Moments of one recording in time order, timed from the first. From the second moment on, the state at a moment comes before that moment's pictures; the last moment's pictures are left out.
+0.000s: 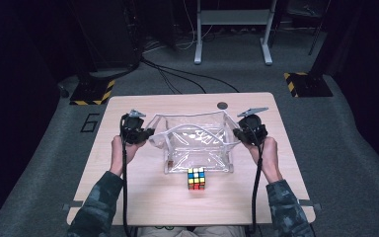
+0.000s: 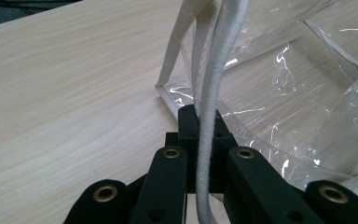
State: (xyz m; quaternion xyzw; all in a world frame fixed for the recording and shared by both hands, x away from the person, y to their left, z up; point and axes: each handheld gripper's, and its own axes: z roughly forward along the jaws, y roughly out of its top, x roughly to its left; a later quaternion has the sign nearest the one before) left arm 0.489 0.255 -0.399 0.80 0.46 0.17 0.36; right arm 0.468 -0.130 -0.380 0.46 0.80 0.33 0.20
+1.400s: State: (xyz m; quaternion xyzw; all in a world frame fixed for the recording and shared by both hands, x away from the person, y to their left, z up) left arm 0.525 0.256 -0.366 0.79 0.45 0.22 0.35; right arm 0.512 -0.129 -0.351 0.47 0.78 0.34 0.21
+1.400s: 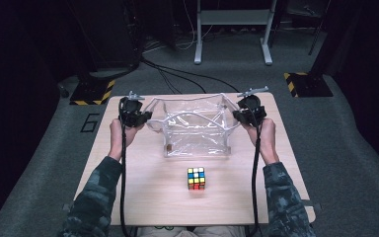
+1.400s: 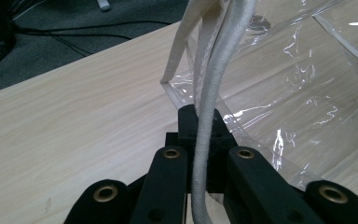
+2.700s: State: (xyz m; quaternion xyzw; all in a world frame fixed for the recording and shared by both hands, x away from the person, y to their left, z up) left arm 0.562 0.247 -0.384 0.77 0.49 0.21 0.35; right arm 0.548 -0.130 -0.380 0.51 0.76 0.35 0.19
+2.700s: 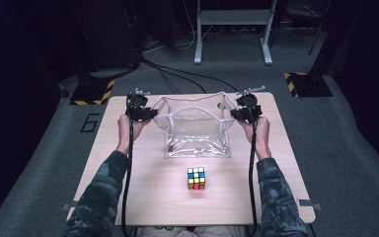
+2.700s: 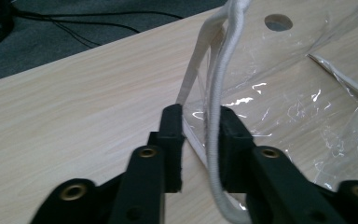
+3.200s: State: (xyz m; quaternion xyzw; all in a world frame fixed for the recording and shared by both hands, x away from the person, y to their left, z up) left arm 0.538 0.262 -0.365 0.75 0.48 0.22 0.38; right arm 0.520 -0.138 -0.353 0.49 0.75 0.40 0.20
